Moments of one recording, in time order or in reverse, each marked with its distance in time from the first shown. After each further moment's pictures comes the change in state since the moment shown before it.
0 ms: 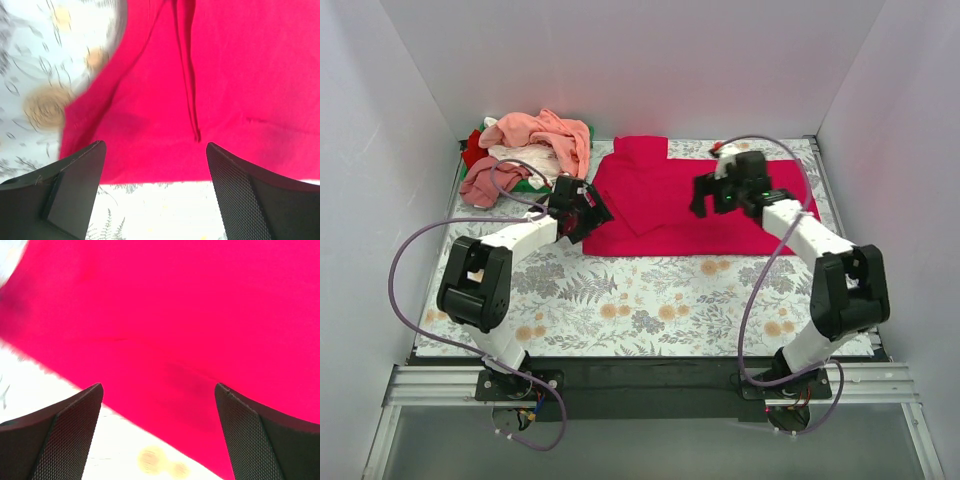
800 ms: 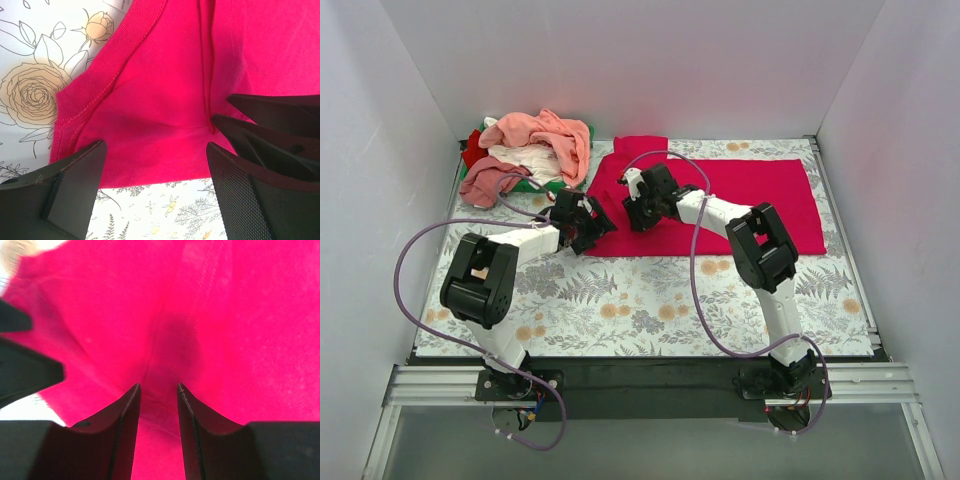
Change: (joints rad) left arm 0.000 0.024 -0.141 0.152 0.083 -0.054; right arm 0.399 0.596 0.463 -0.051 -0.029 -0.150
